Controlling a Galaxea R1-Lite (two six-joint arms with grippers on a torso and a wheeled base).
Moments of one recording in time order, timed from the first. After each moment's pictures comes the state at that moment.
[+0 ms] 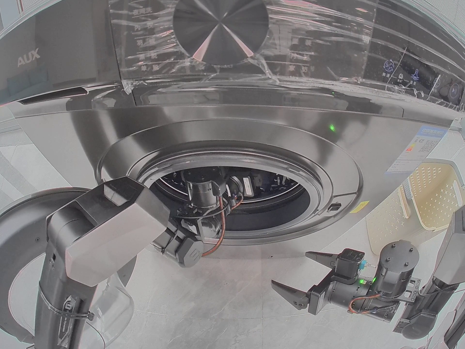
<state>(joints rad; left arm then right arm) -0.61 2.44 -1.35 -1.20 0.22 -0.17 0.78 1.92 -0.15 -1.54 -0.02 0.12</state>
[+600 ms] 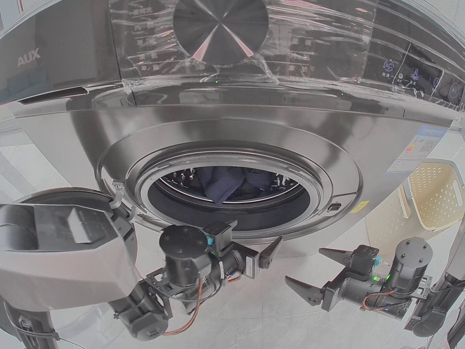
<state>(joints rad) -0.81 2.15 -0.62 -1.43 0.14 -0.15 0.74 1.86 -0.09 -1.54 -0.03 0.12</state>
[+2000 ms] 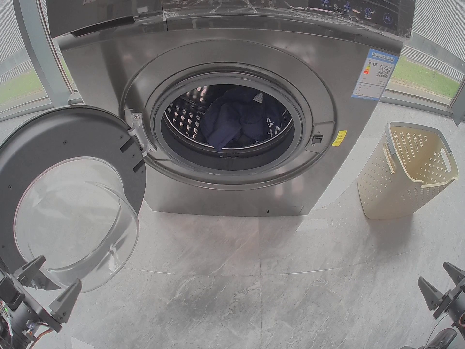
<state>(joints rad) -0.39 0.60 -0.02 -0.51 0.15 -0.06 0.22 0.47 -0.02 -0.27 -0.11 0.11</state>
